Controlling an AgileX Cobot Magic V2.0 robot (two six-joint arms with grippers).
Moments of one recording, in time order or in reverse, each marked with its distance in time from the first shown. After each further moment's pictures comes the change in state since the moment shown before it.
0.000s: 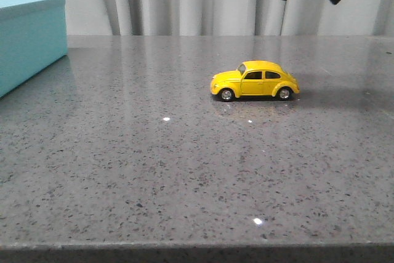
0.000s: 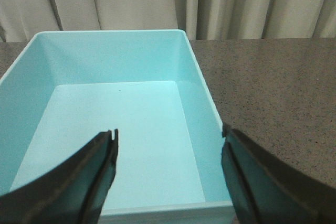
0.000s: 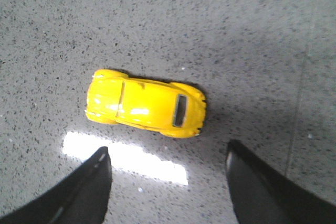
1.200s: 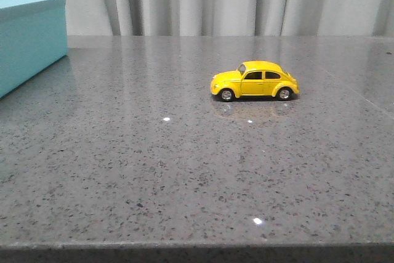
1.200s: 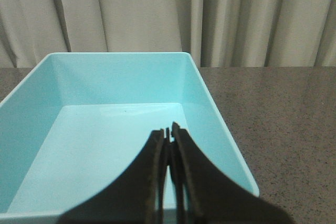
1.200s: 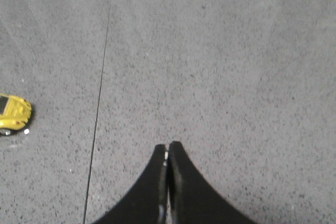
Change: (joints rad) left arm 0.000 -0.090 0.176 0.000 -0.238 0.000; right arm -0.489 -1.000 0.905 -0.015 -0.497 -0.163
